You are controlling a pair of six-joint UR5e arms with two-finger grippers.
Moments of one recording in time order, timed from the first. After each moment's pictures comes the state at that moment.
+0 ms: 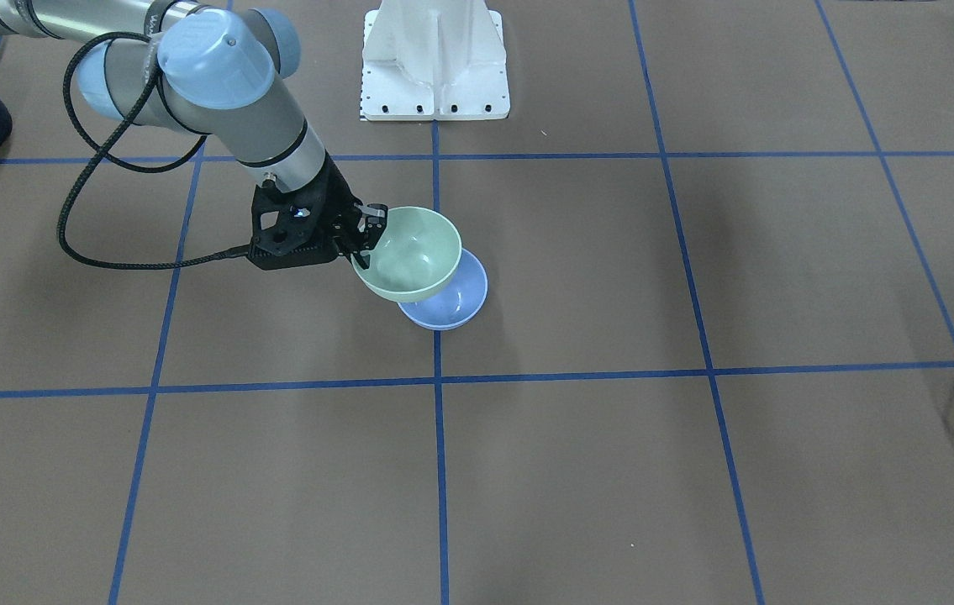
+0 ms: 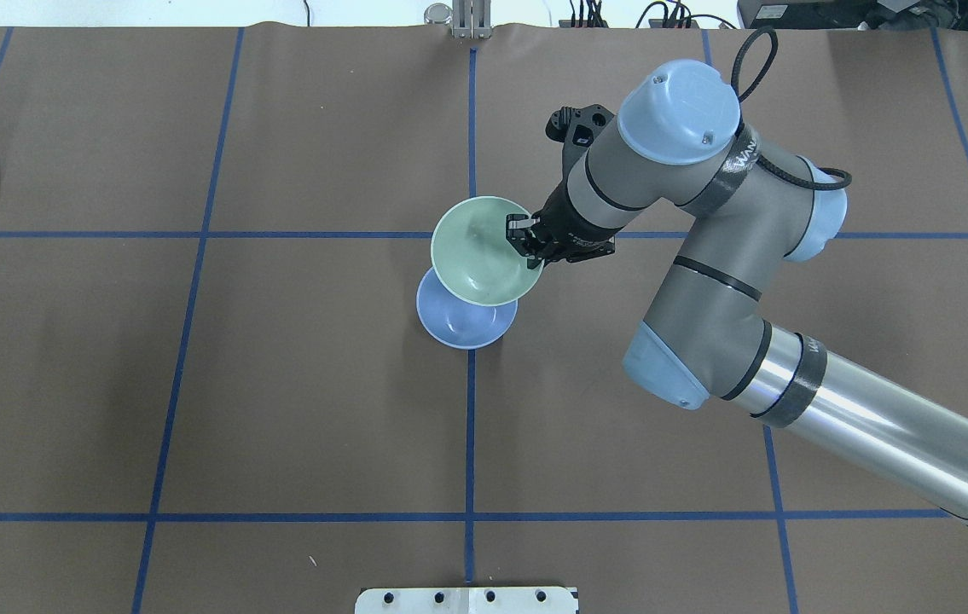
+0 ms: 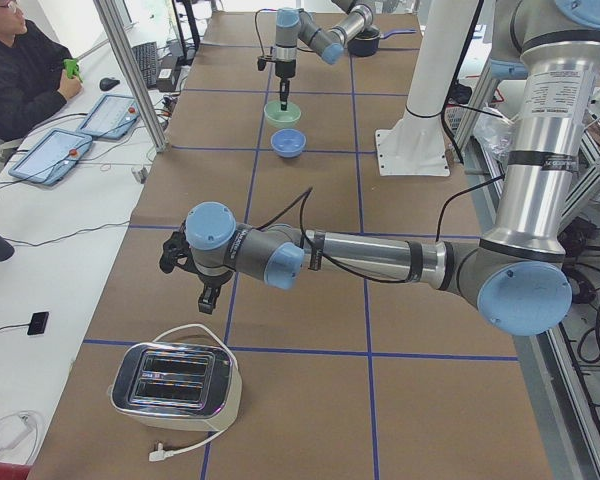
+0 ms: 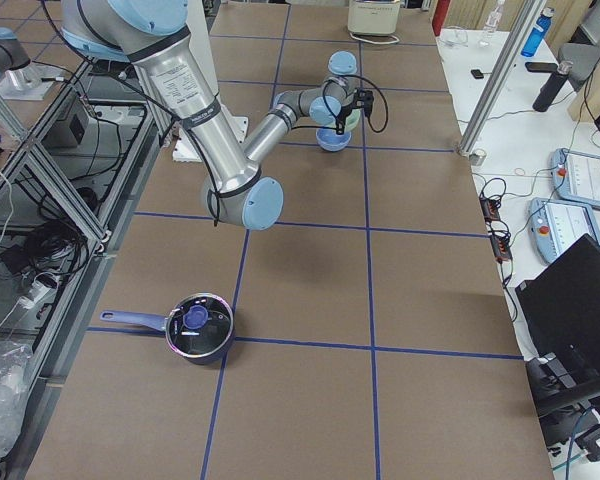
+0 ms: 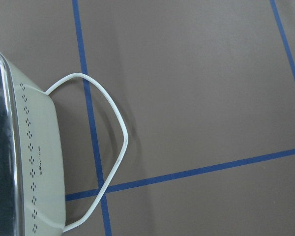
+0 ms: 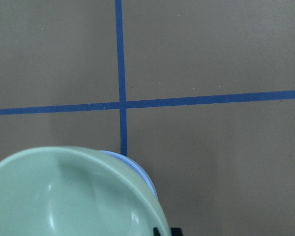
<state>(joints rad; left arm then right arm) -1.54 -1.69 -1.54 -1.84 -2.47 -0.11 0.67 -0.92 1.64 -1.33 2.07 1.22</state>
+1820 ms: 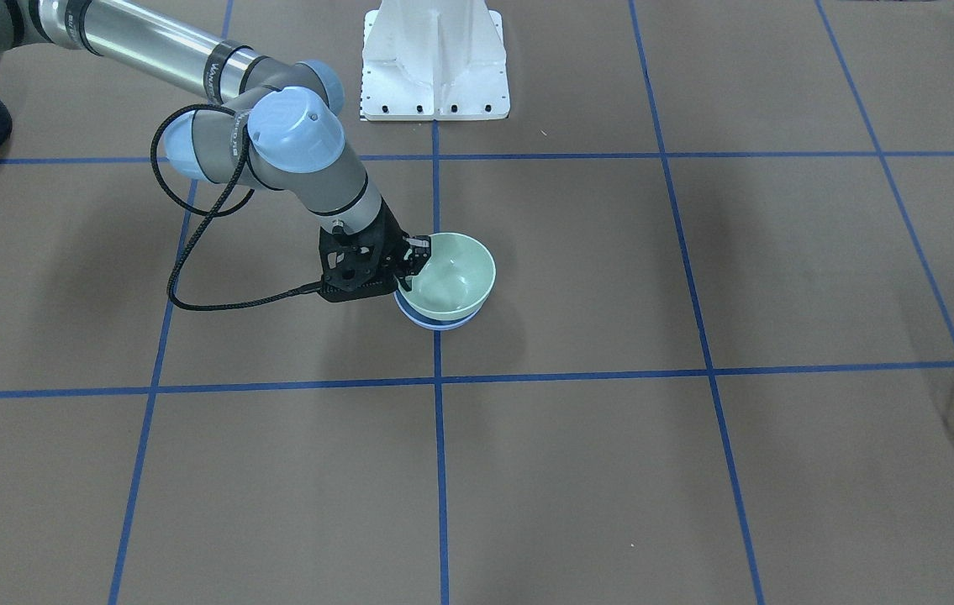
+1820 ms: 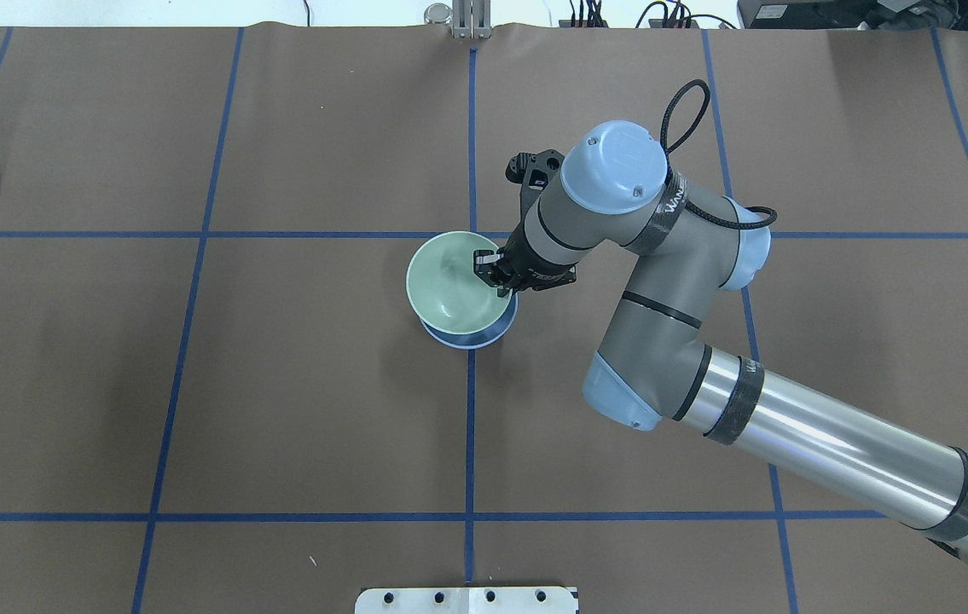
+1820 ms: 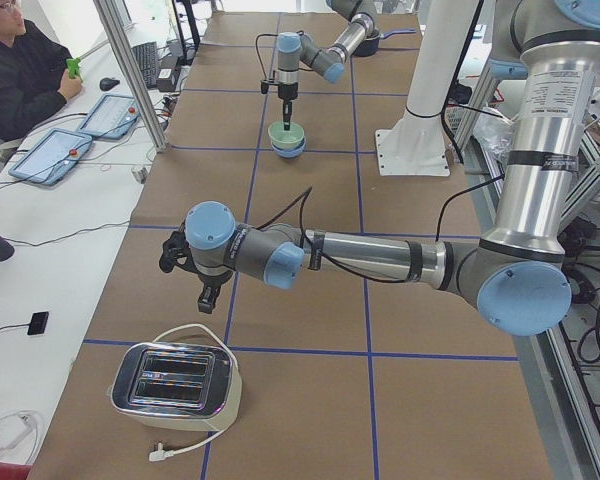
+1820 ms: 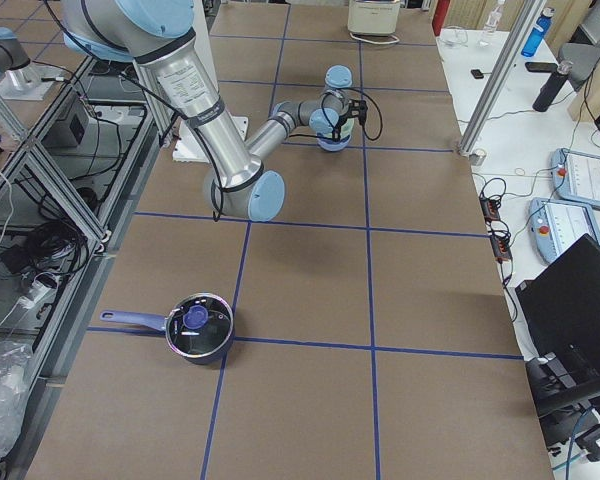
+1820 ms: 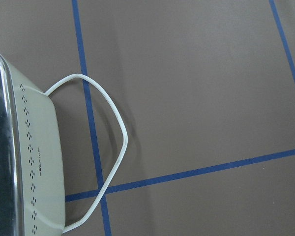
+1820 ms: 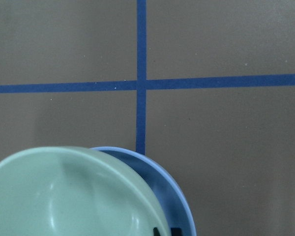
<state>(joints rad) -1.54 -1.69 -1.54 -1.84 -2.47 -0.11 0.60 -0.88 1.50 -1.23 2.03 1.23</state>
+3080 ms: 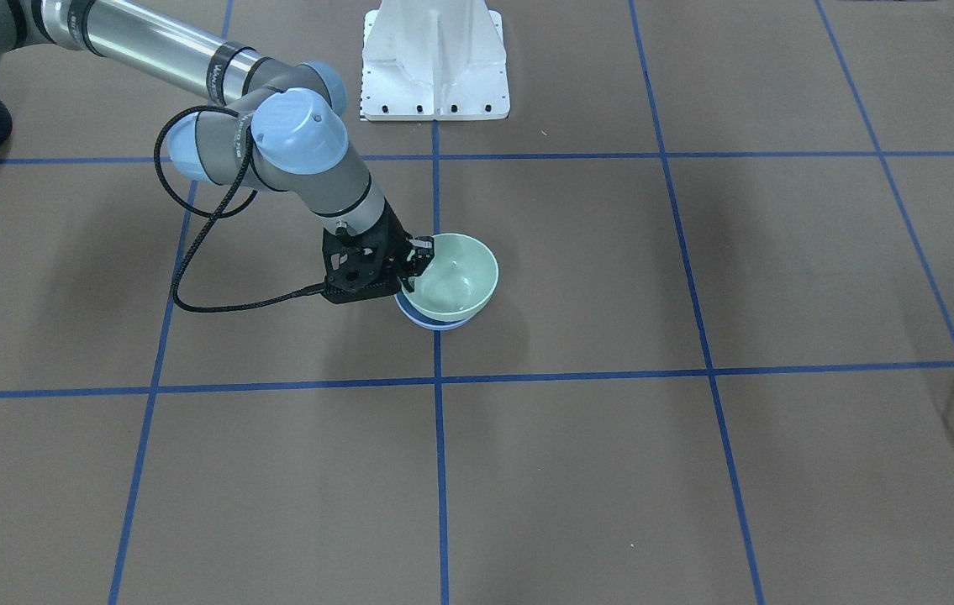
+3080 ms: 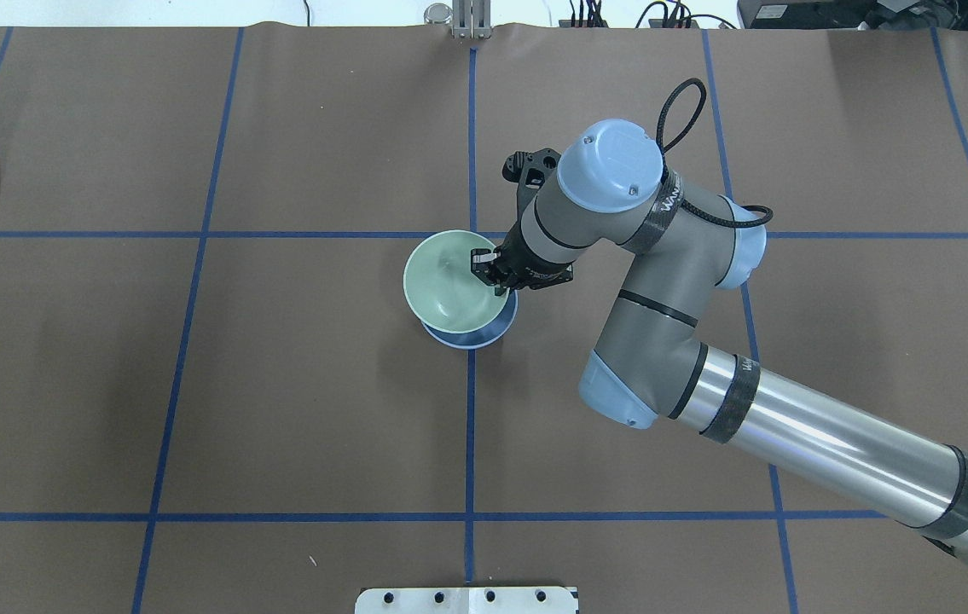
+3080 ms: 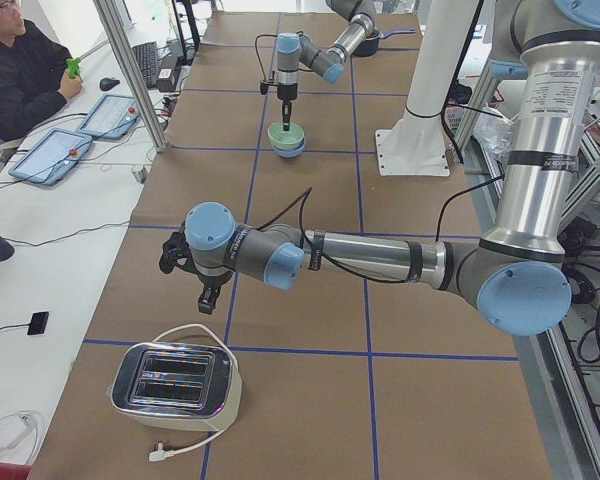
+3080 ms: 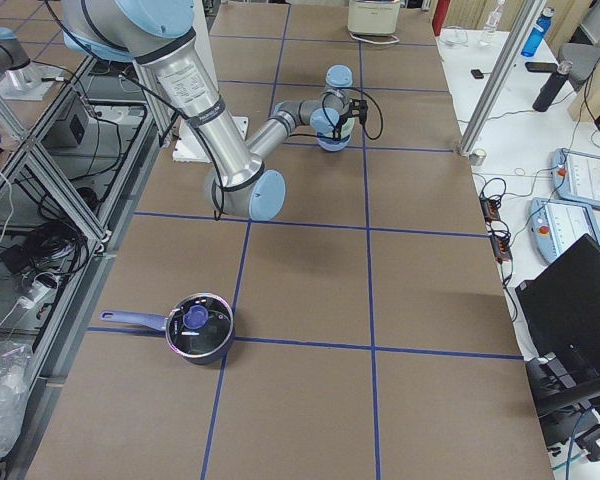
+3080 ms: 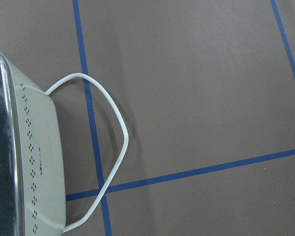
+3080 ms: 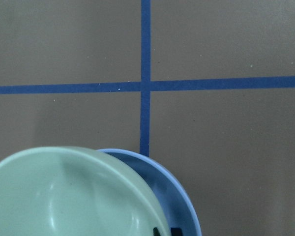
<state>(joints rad) -1.54 -1.69 -1.54 -1.84 -2.47 -0.11 0.60 -0.87 1.49 -1.22 2.03 1.23</state>
